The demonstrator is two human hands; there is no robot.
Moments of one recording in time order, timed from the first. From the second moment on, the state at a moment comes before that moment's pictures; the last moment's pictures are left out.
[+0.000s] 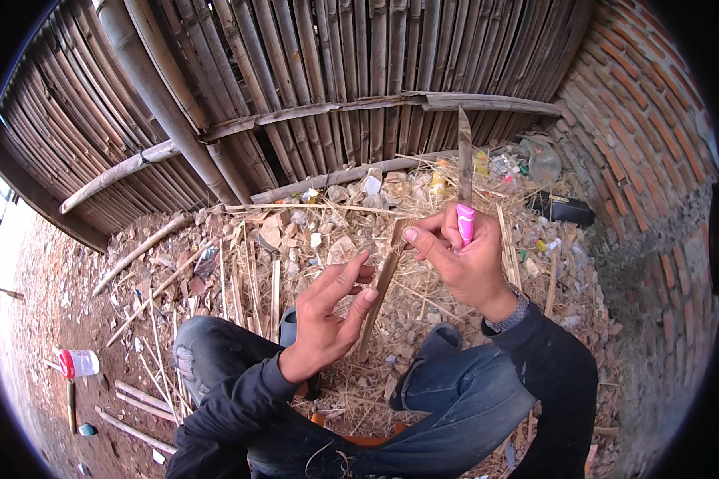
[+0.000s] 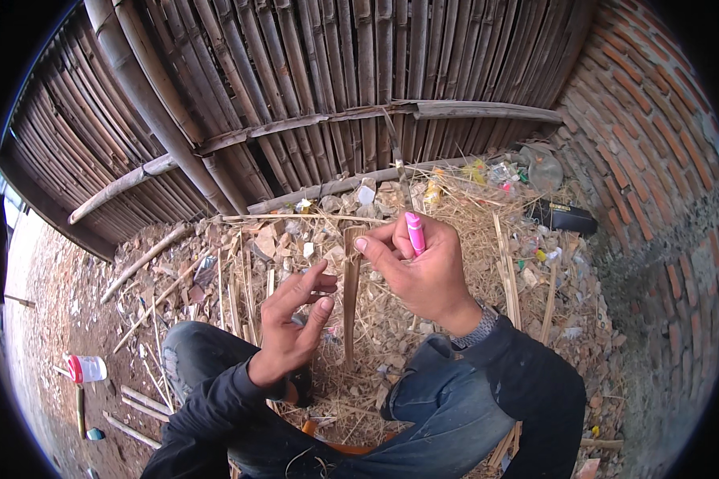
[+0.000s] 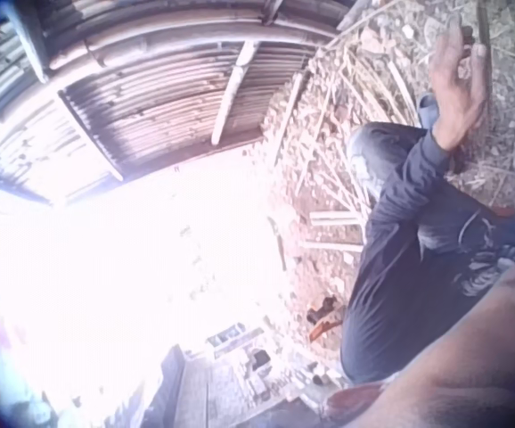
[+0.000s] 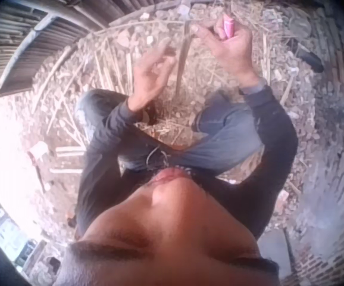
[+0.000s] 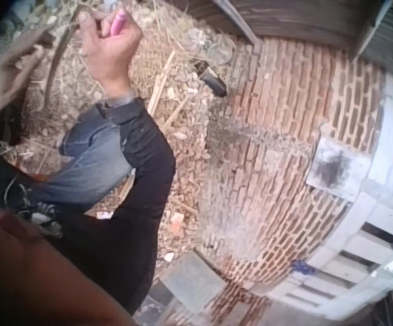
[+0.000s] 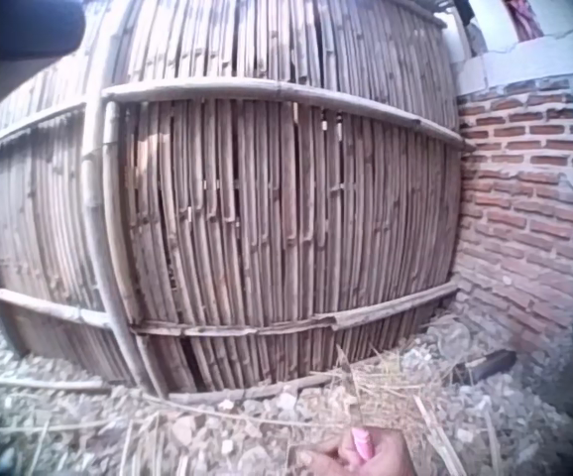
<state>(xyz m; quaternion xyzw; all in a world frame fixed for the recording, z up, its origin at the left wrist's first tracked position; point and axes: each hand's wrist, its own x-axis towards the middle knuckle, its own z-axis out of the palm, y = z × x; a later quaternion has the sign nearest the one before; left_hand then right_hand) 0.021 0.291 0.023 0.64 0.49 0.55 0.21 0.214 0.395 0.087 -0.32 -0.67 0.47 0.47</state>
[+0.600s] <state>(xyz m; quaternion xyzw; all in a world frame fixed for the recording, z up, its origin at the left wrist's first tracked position) 0.003 0.296 0.048 0.62 0.51 0.58 0.10 0.188 0.379 0.077 -0.27 -0.77 0.44 0.38</state>
